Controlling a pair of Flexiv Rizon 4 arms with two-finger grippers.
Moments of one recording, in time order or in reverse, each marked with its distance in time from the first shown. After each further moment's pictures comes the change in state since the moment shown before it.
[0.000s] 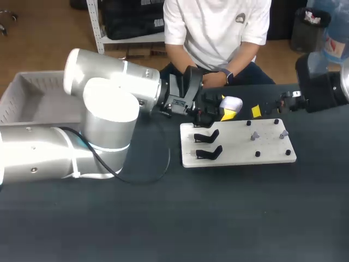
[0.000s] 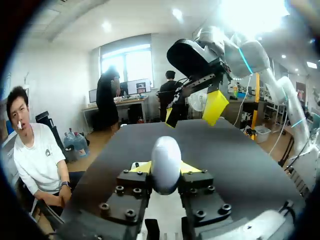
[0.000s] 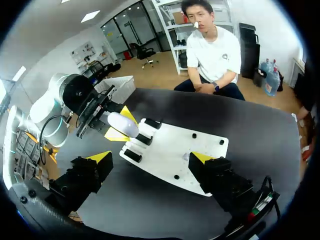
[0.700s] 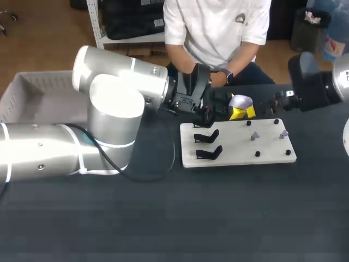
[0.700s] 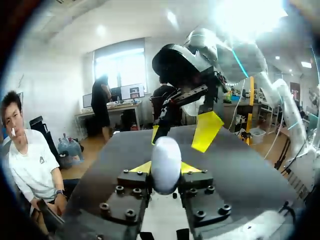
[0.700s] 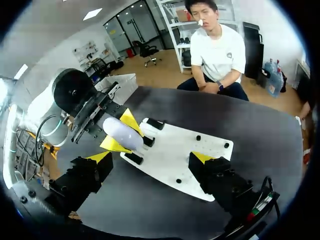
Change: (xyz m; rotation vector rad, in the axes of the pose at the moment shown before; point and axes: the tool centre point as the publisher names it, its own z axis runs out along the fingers) left arm -0.019 -0.012 0.012 0.055 -0.045 0.019; right arm -0.004 -0.001 0.013 -0.017 0.021 -0.016
